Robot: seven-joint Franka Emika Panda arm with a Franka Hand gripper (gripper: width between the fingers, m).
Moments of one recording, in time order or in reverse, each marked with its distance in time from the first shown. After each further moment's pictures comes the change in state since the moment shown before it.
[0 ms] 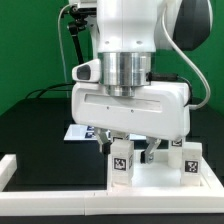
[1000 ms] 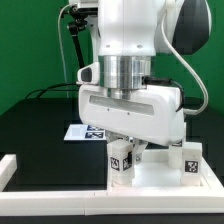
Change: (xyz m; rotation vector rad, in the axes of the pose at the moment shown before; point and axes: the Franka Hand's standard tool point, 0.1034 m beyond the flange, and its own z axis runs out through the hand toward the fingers) arm -0.003 0.001 0.003 0.001 0.003 0.313
